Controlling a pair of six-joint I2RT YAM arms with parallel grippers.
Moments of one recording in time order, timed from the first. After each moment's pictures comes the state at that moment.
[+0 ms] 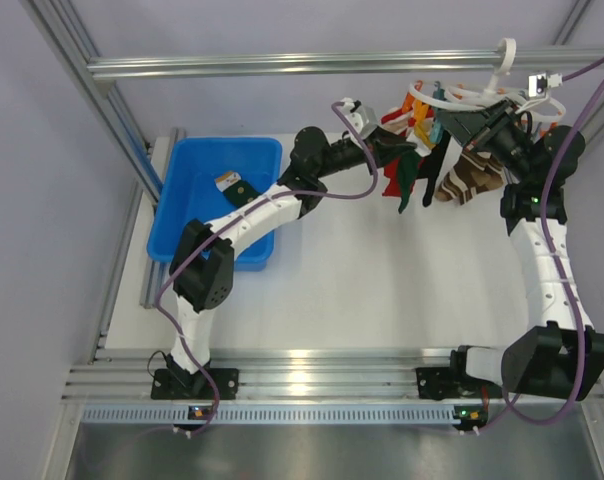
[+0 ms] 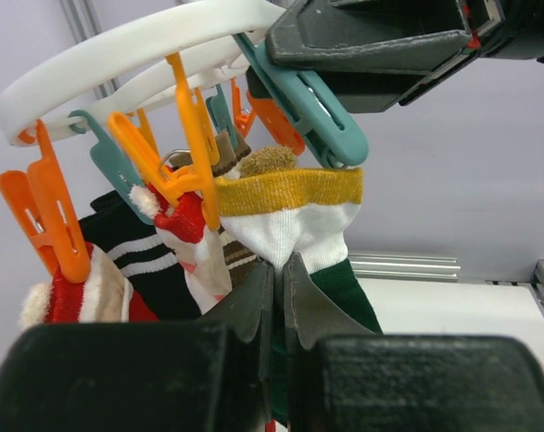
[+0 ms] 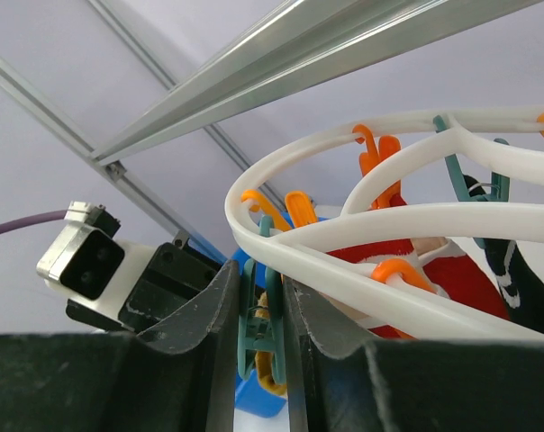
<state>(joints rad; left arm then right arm) -0.71 2.03 1.75 0.70 0.67 -0.13 -0.13 1.26 1.23 0.35 -0.77 0.87</state>
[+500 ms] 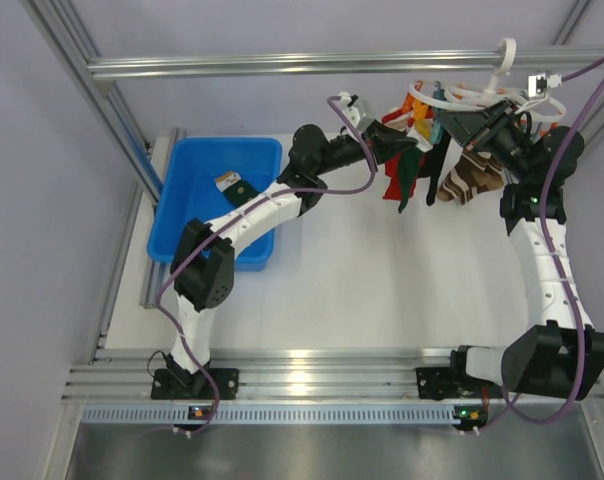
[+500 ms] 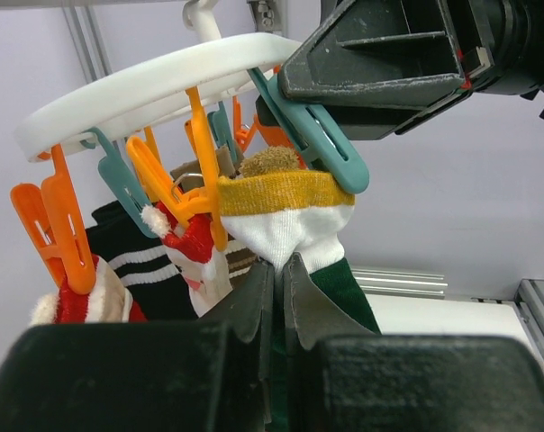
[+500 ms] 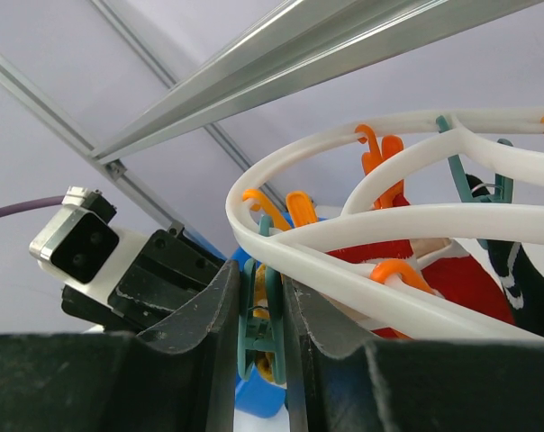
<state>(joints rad) -0.70 2.04 1.77 0.73 0.67 -0.21 -0.13 1.26 1.22 0.37 -0.77 0.87</state>
